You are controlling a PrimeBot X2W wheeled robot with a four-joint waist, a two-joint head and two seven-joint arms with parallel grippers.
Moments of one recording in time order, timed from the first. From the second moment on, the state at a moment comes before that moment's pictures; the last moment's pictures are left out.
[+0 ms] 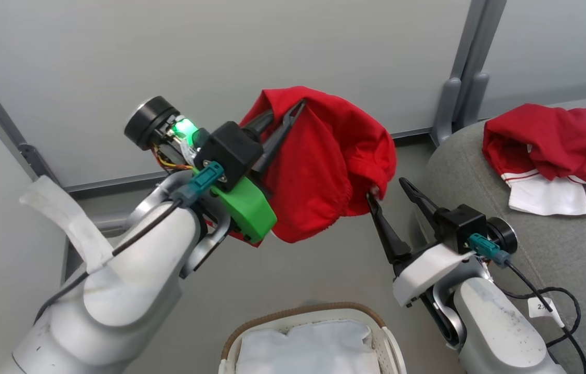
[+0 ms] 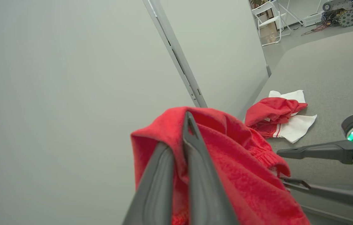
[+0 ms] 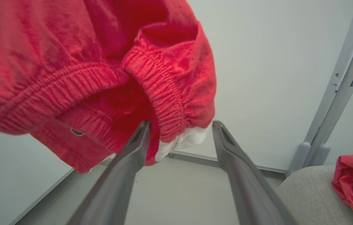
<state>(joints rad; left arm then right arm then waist) -0.76 0.30 -0.77 0.17 -0.34 -0.13 -0.04 -0.38 -0.05 0.30 0.43 0.19 0.13 -0.26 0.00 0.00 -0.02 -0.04</state>
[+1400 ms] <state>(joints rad) -0.33 0.16 -0.73 0.38 -0.47 -0.06 -0.26 -0.51 -0.05 0.17 0.40 0.07 0.13 -0.26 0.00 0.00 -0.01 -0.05</state>
